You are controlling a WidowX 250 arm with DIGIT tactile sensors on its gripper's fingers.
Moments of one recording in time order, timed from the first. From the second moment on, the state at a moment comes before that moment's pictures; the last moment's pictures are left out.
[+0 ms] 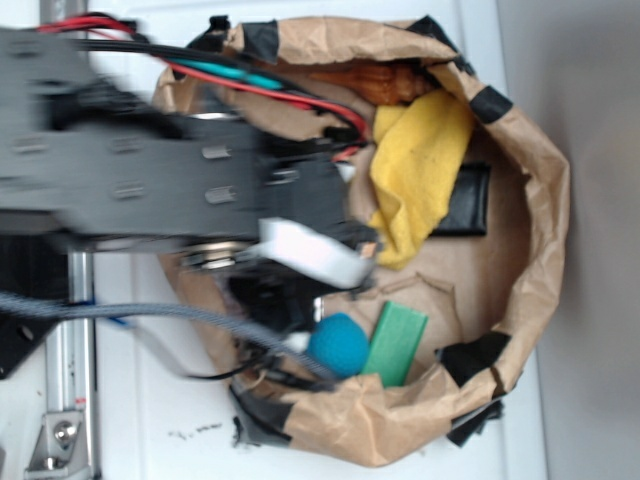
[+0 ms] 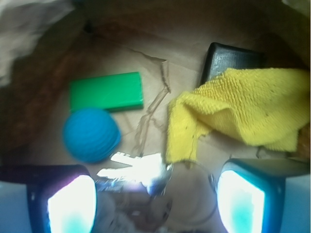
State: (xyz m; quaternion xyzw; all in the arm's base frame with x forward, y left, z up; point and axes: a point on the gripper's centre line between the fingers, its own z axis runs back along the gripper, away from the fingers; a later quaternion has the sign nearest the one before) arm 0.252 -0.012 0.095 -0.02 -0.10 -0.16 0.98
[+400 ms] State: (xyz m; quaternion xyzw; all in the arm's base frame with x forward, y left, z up) arm 0.275 -0.011 0.077 -0.04 -0.04 0.01 1.00
